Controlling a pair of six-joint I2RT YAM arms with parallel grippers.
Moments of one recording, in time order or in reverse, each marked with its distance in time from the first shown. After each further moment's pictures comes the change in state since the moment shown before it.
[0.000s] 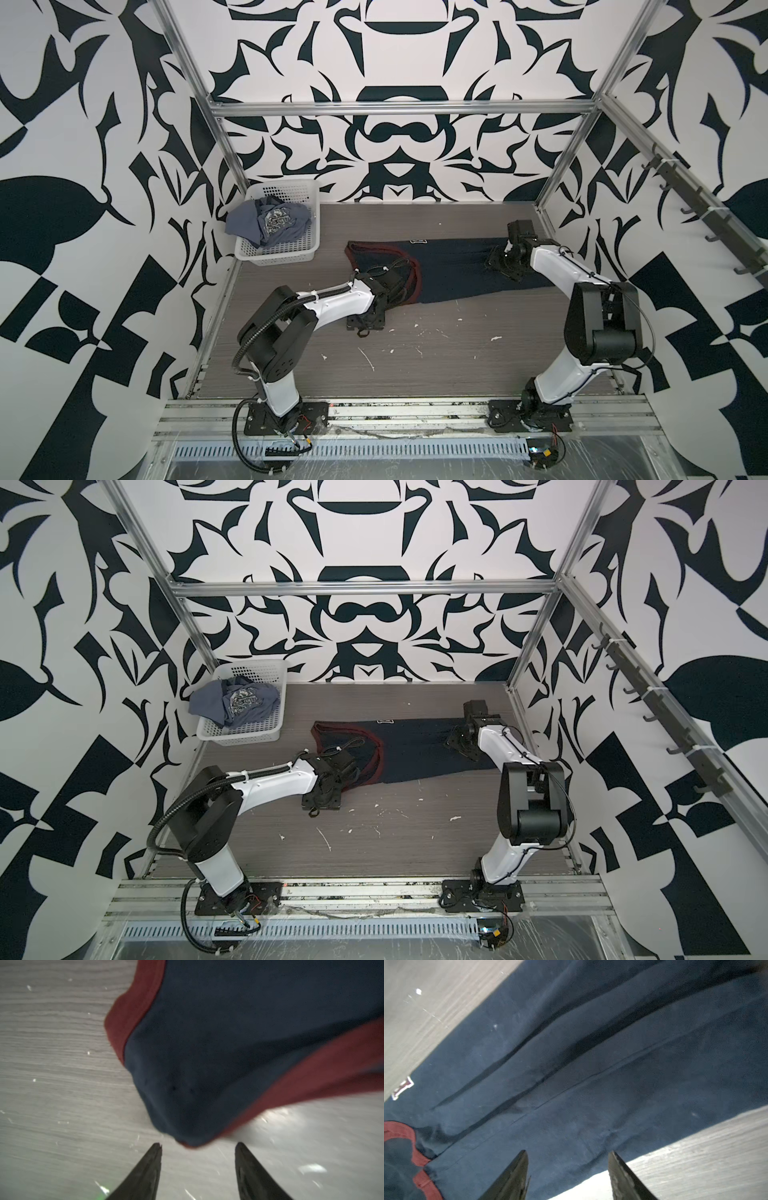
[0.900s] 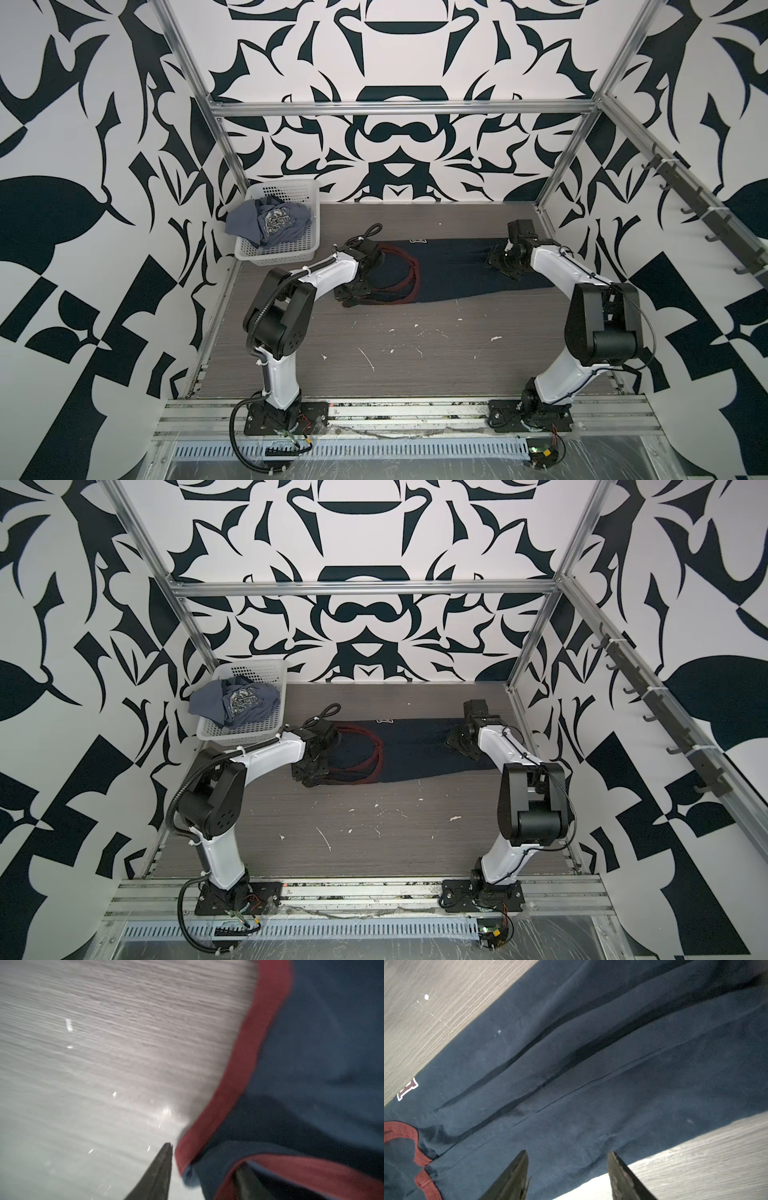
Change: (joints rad) left arm 0.288 0.114 0.183 0.042 -0.007 0.106; right arm 0.000 -0.004 -0.002 0.005 0.009 -0.001
